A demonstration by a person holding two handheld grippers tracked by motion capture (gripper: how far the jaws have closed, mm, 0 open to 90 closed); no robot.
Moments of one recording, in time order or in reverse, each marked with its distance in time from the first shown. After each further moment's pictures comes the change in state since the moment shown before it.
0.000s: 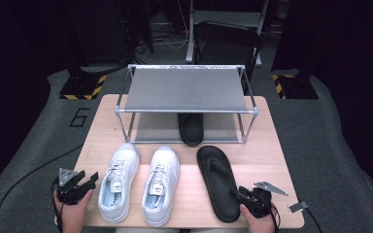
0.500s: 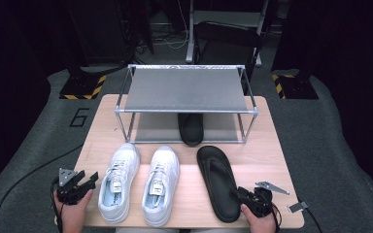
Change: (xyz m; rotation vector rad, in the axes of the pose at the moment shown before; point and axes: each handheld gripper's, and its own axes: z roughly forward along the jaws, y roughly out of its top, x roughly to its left) left arm 0.000 0.000 0.000 -0.004 0.003 0.006; right arm -0.006 -0.001 0.001 0.025 0.052 0.056
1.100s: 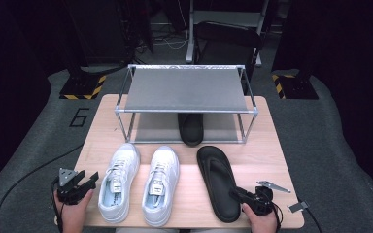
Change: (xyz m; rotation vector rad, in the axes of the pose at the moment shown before) left arm -0.001 0.000 0.001 -0.006 0.001 -0.006; right arm -0.006 0.002 0.001 0.027 0.064 0.066
